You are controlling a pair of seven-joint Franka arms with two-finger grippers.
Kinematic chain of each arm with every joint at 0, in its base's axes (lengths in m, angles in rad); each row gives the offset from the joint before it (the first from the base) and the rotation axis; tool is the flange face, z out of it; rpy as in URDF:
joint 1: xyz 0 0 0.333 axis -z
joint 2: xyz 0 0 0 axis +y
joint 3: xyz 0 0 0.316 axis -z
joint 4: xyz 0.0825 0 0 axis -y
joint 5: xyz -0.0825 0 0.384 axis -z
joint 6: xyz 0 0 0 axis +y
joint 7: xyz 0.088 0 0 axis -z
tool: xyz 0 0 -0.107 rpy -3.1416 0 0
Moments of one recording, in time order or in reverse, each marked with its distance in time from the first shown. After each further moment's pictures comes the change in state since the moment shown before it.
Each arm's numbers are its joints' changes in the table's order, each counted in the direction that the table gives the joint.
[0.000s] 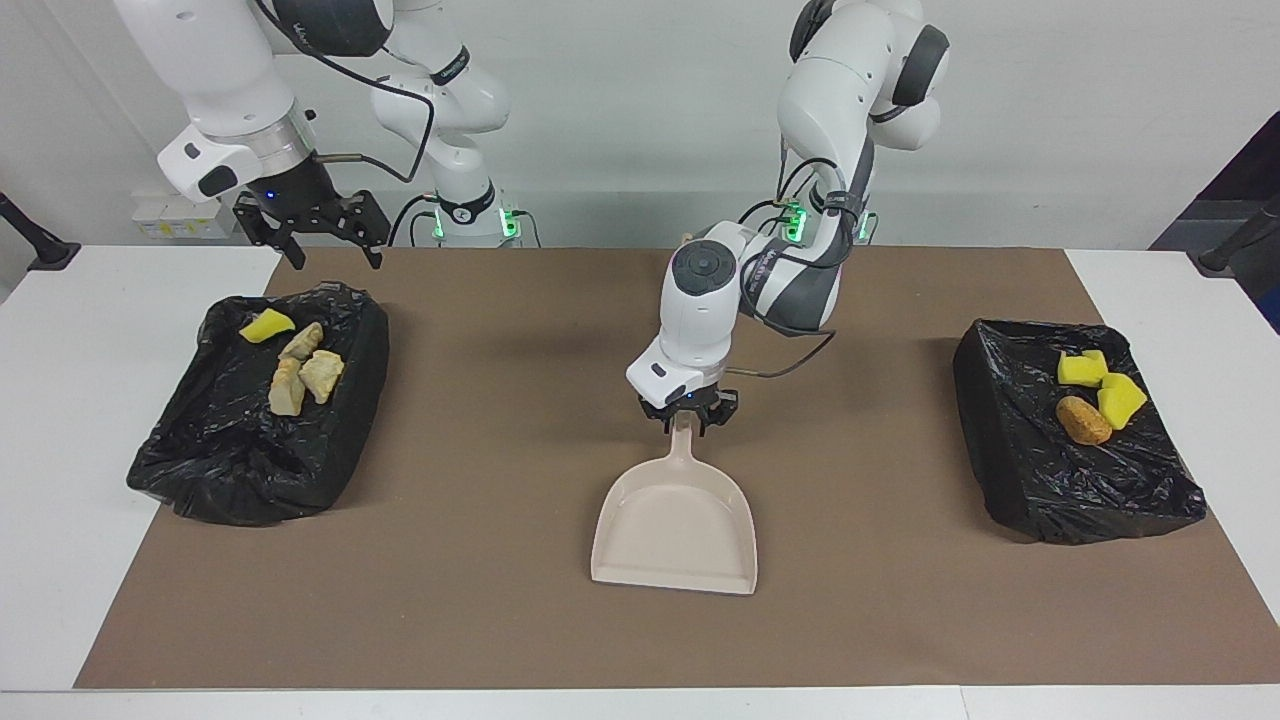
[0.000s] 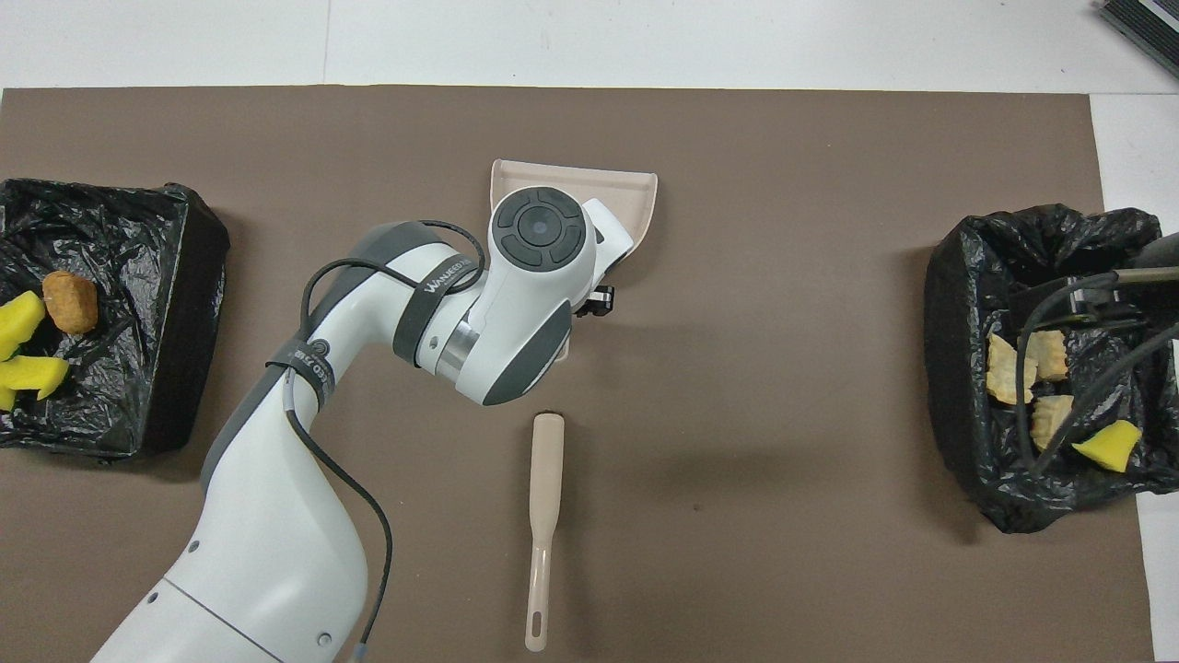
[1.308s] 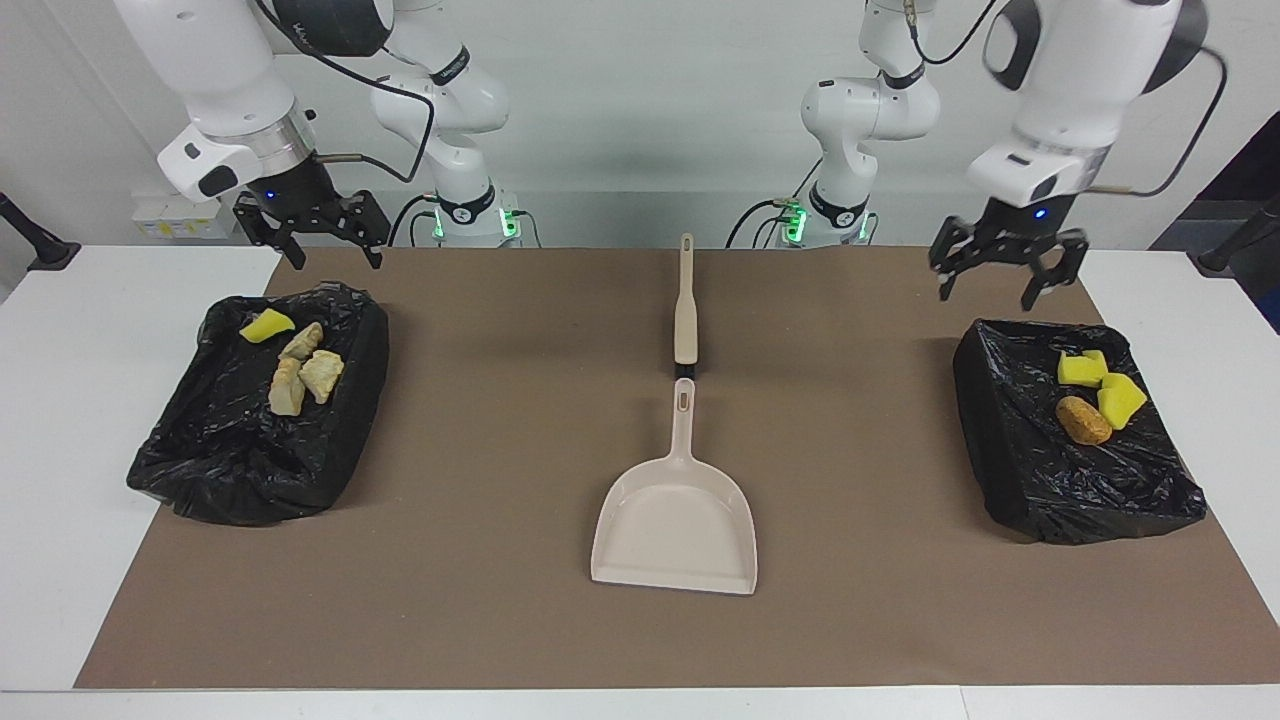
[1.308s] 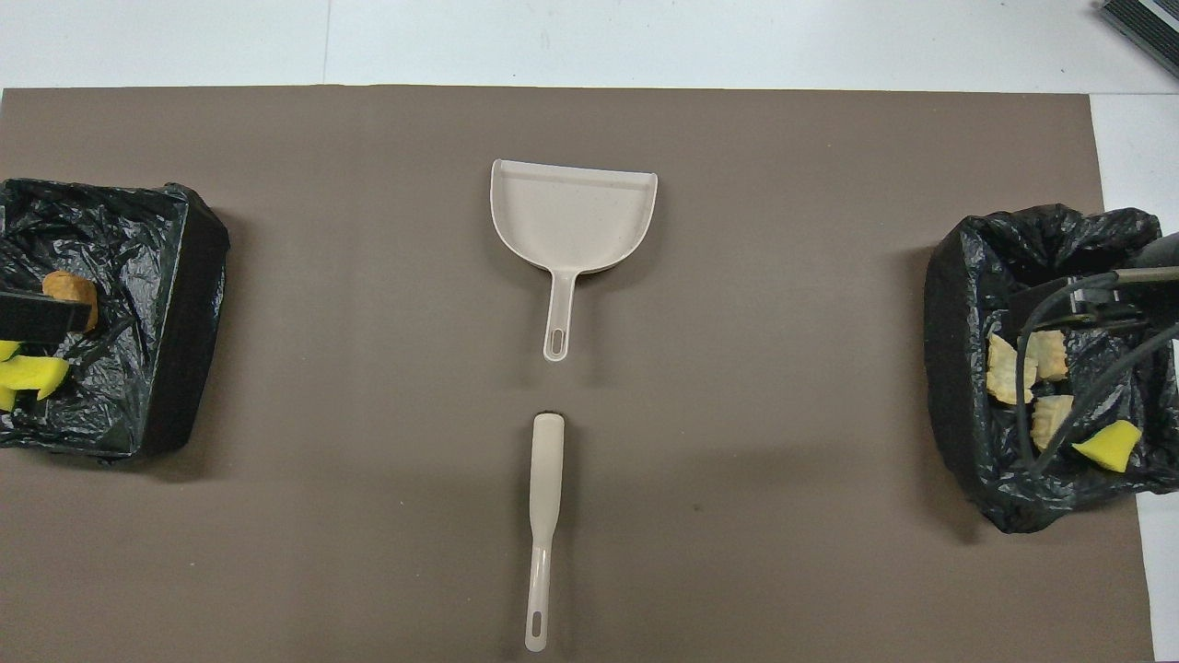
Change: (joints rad) left arm -0.527 -0.626 -0.041 -0.019 0.081 0.527 0.738; right arm 0.000 0.000 0.000 0.000 0.000 0.000 0.000
